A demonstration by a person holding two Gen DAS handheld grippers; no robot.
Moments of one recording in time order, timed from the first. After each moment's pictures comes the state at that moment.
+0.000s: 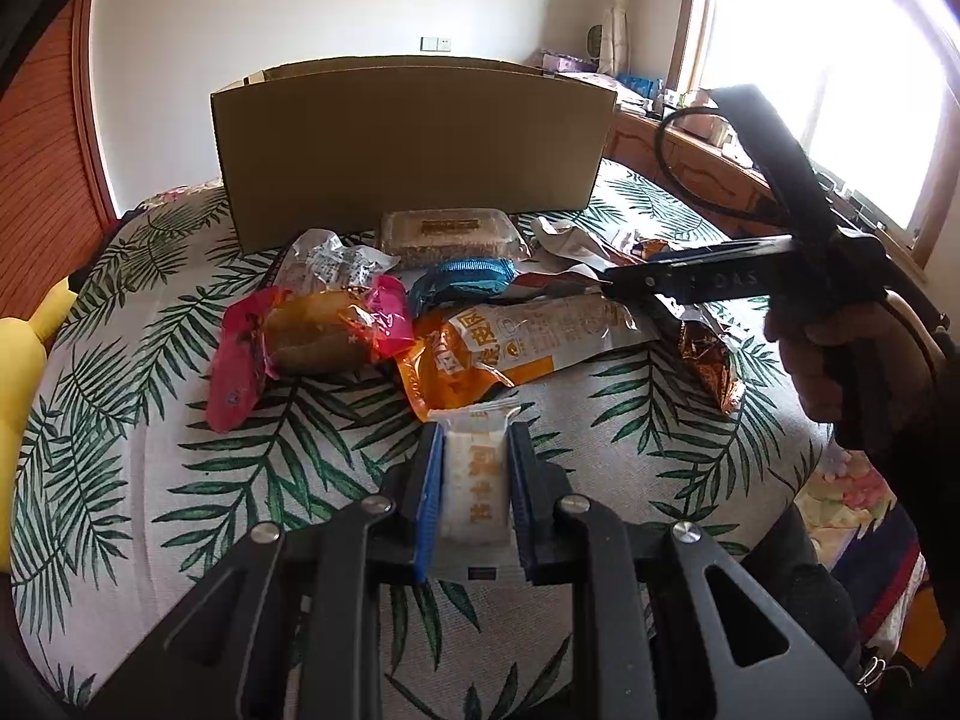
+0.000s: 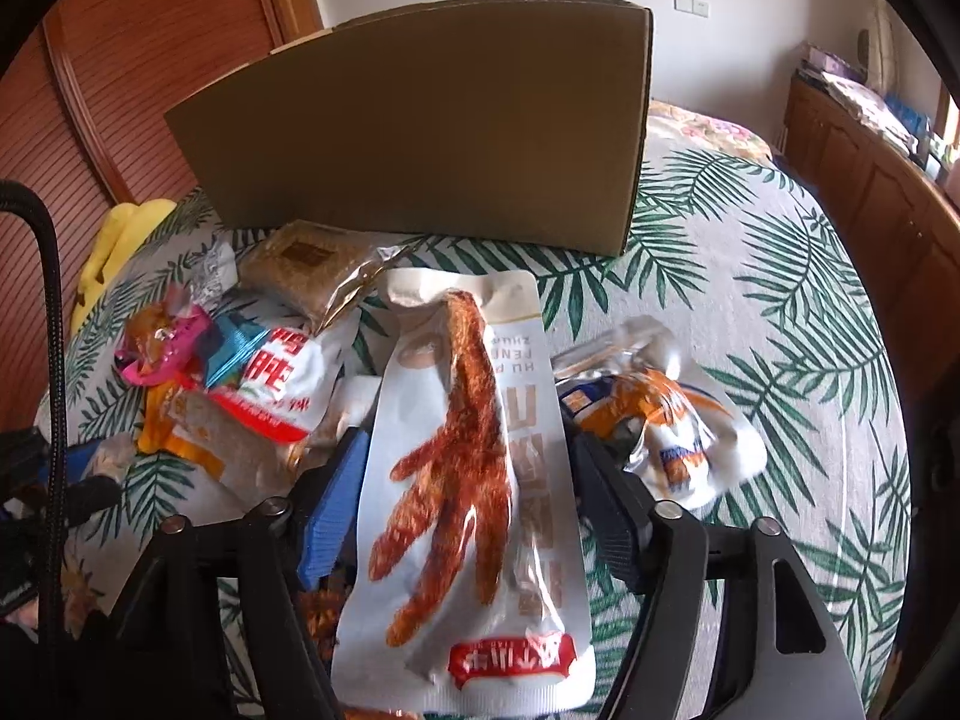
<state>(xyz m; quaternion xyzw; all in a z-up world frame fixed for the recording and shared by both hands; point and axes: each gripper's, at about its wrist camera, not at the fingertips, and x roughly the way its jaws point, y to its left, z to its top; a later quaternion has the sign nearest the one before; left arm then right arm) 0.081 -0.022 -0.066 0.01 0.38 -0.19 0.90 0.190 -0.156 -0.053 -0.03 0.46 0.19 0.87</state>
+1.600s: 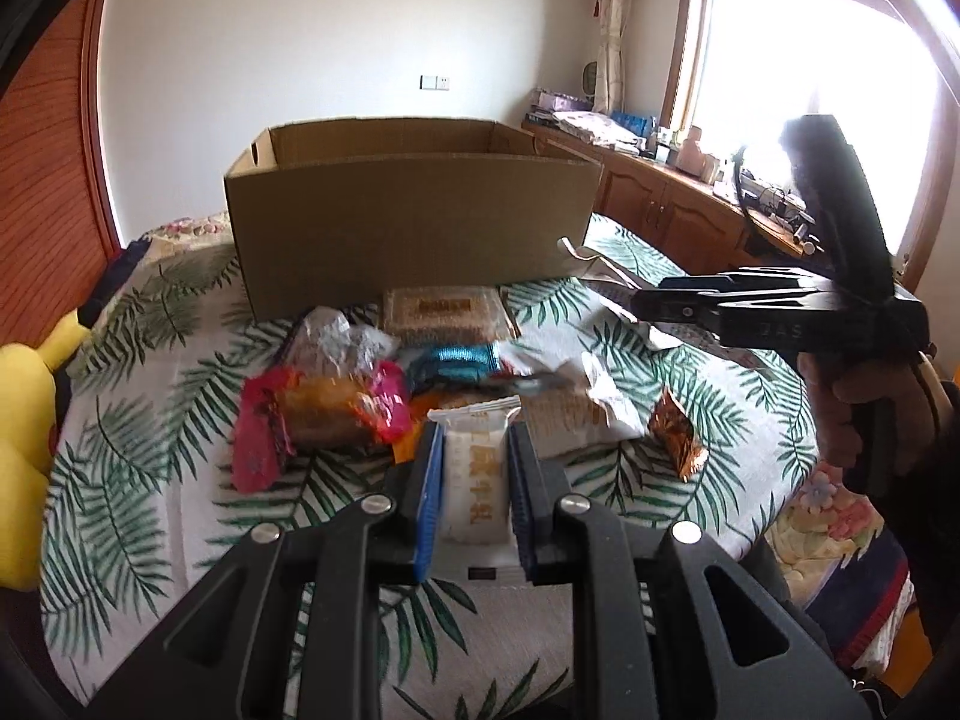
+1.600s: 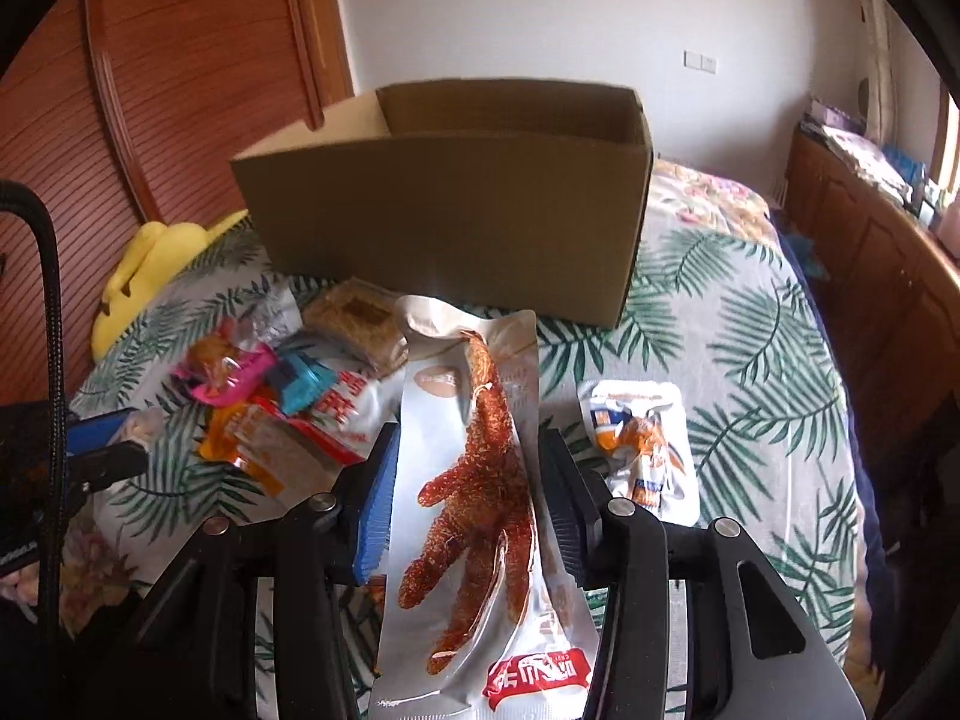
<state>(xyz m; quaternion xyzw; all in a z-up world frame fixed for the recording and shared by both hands) 0.077 -0.020 -0.022 0.00 0.34 -0.19 0.92 0.148 -0.156 0.002 -0.05 0.39 0.21 0.90</state>
